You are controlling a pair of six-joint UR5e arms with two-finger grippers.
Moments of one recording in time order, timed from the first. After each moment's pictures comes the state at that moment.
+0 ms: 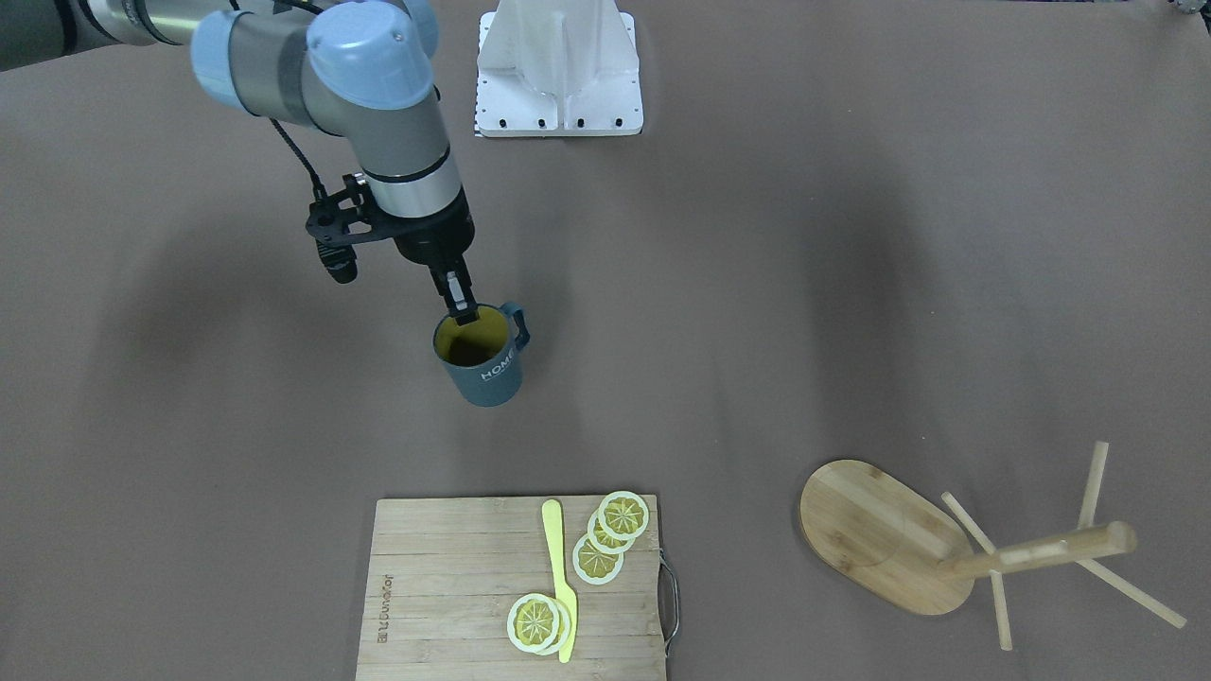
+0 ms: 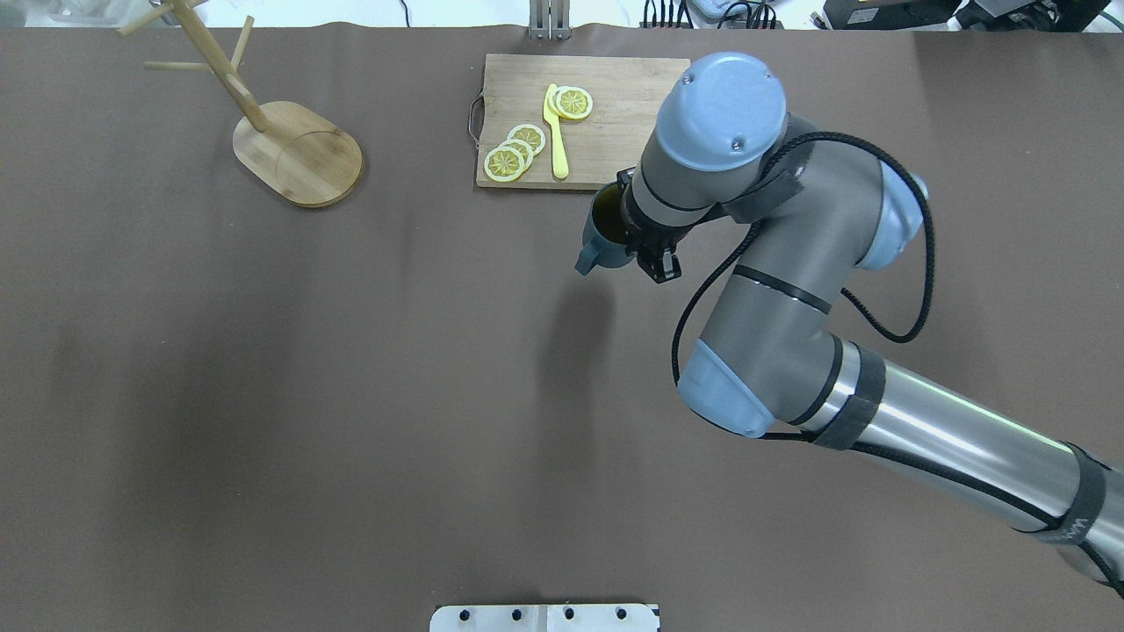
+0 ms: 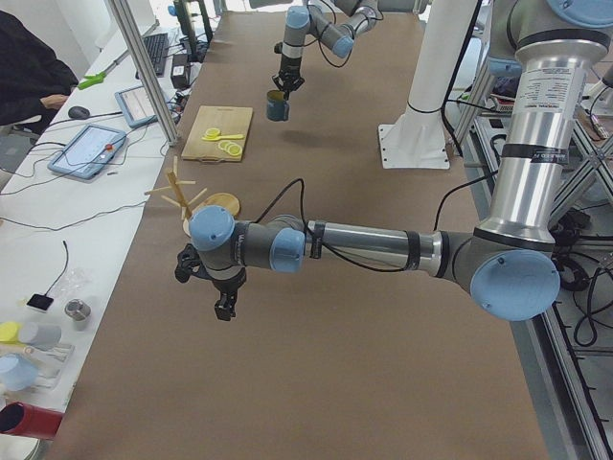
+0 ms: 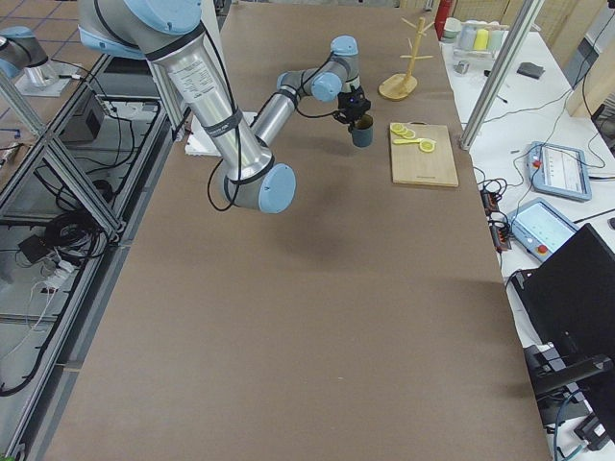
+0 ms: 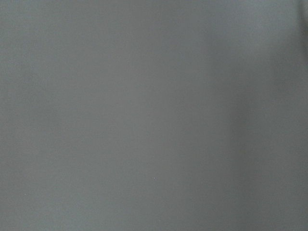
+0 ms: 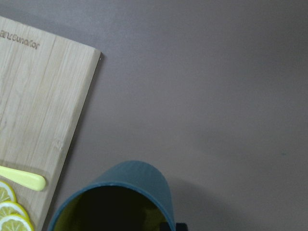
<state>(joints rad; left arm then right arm) -1.52 -1.71 -1.52 -1.61 -2.39 0.02 0.64 -0.83 1.68 -1.62 1.86 2.38</state>
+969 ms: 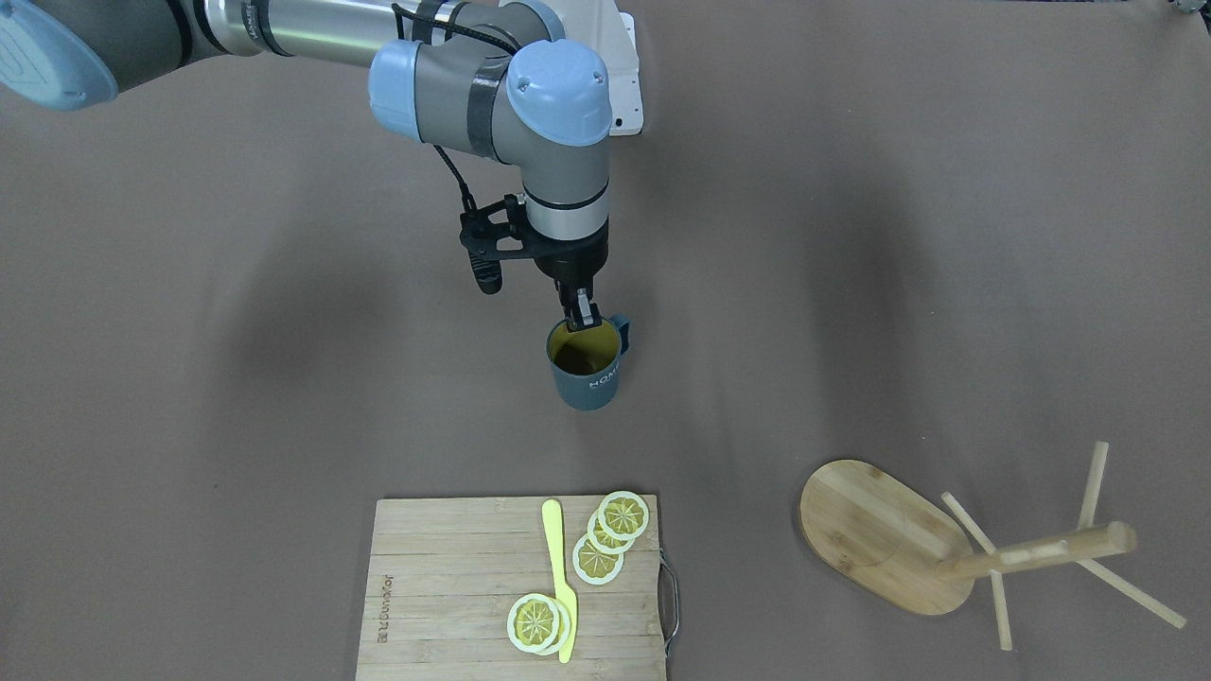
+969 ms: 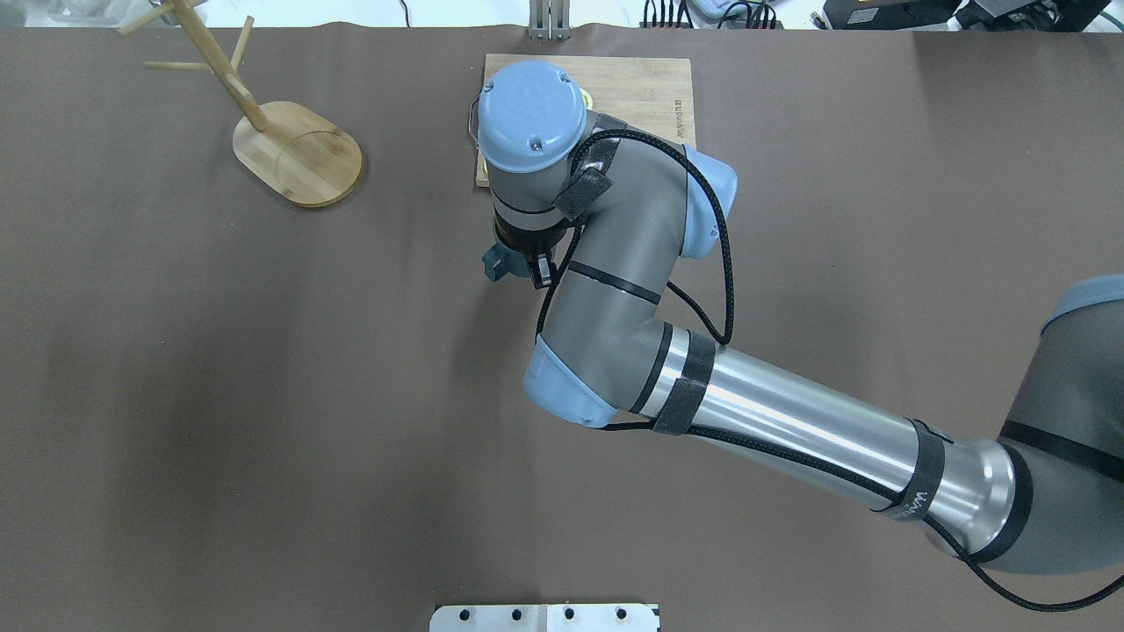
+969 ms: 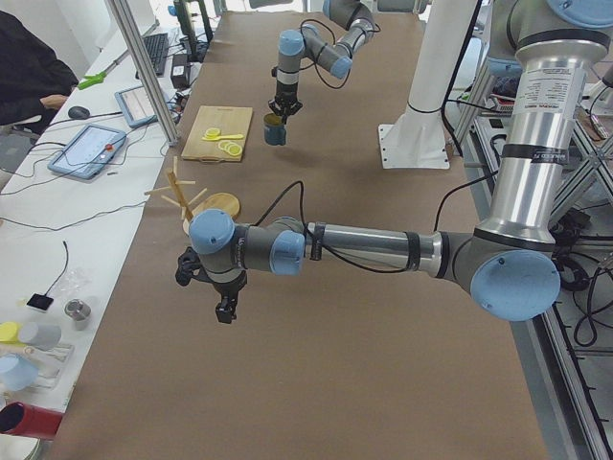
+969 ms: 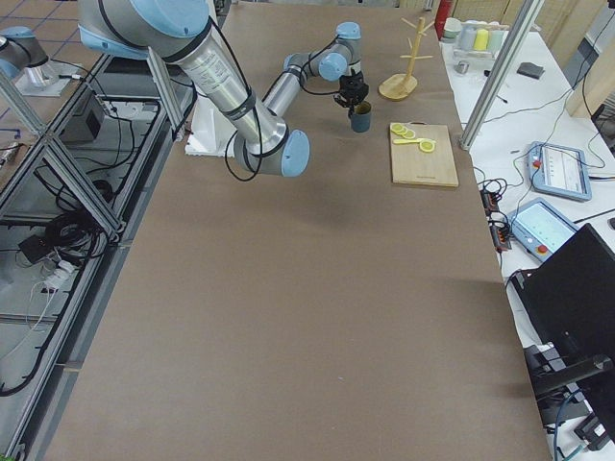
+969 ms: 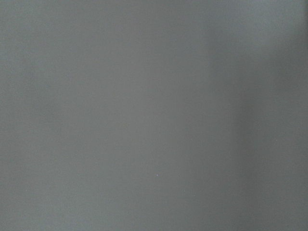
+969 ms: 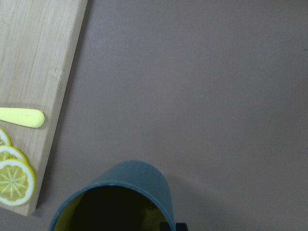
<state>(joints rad) -1.52 -1.71 -1.51 -1.61 -2.39 0.02 0.57 -0.60 1.42 -1.62 1.84 2.50</state>
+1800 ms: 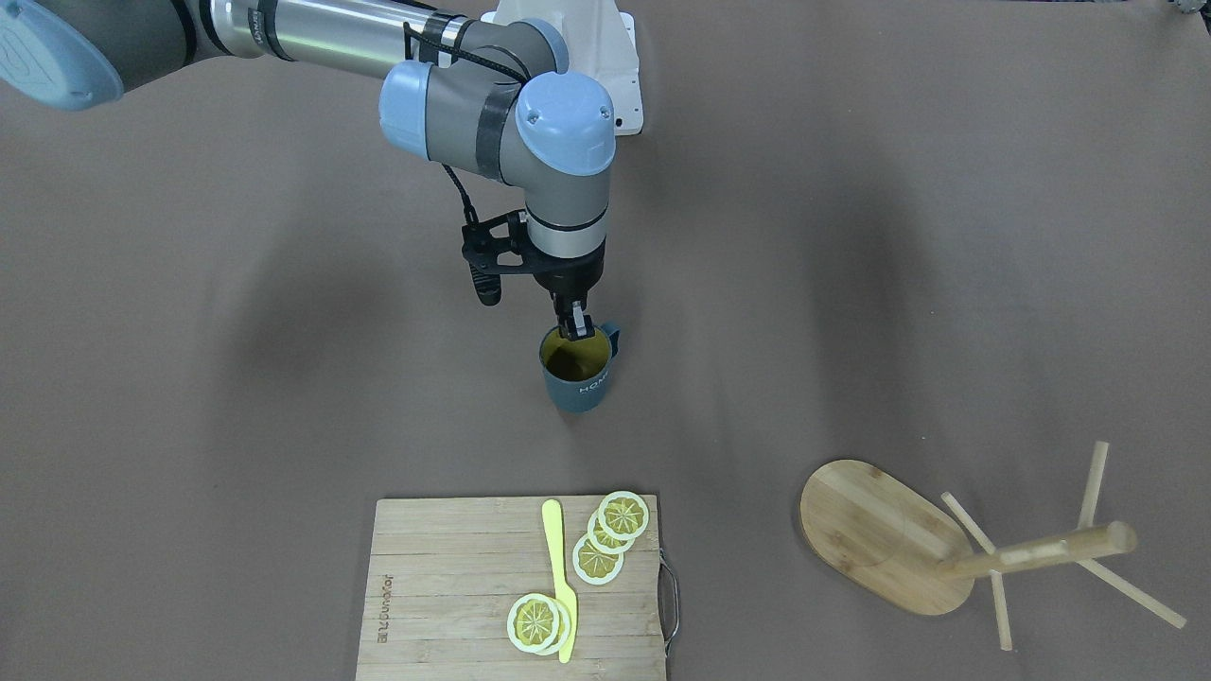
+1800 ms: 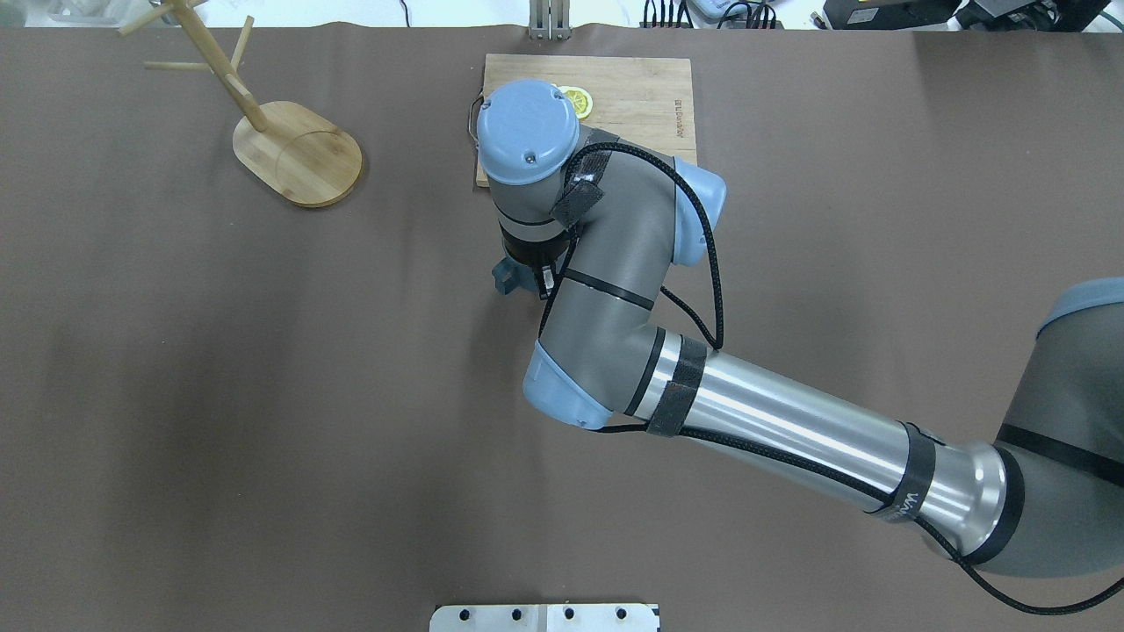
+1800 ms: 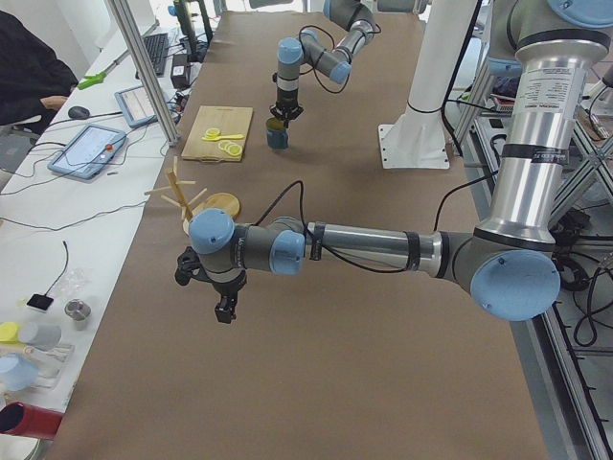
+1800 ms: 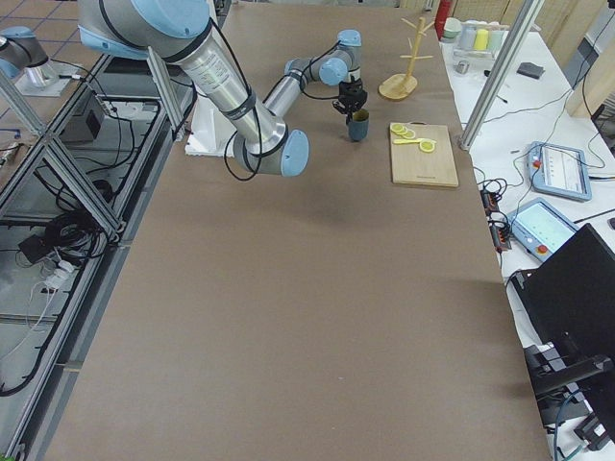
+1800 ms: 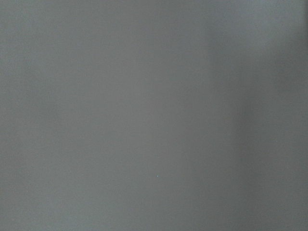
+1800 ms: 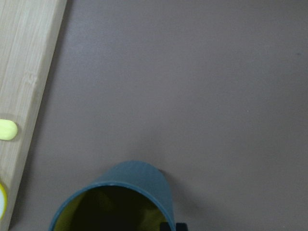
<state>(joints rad) -1.52 -1.71 -1.51 -1.61 -2.39 0.02 0.56 -0.60 1.38 -1.64 1.86 2.50</state>
